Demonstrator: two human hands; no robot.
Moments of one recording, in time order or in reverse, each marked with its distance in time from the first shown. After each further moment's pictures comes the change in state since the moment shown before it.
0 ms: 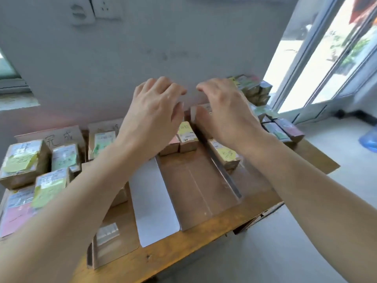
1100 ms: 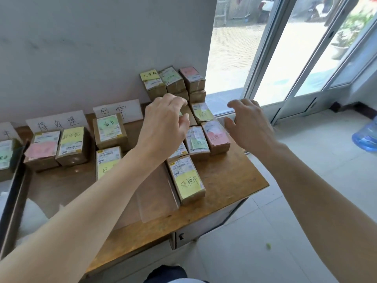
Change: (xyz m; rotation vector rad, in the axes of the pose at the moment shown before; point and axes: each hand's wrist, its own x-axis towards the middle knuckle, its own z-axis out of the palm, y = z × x) left_hand 0.177 0.320 0.339 -0.061 -0.123 -0.154; right_hand -0.070 0.524 -0.039 -0.039 -0.181 0.289
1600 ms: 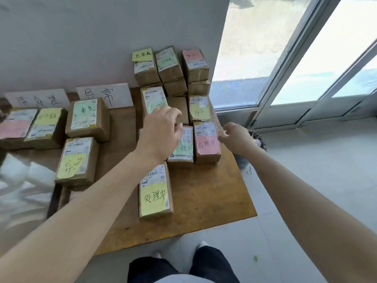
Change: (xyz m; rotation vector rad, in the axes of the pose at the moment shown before) left_hand 0.065 0.004 0.139 0.066 -0.134 -0.259; right_hand 0.116 0.135 0.123 0.272 -0.523 0.187
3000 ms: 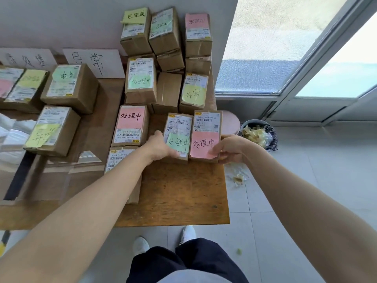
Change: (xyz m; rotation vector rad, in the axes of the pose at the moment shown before) left_hand 0.006 -0.006 0.143 -0.401 -0.548 -0.918; right_hand 0.091 0.101 0.027 0.620 -0.756 0.329
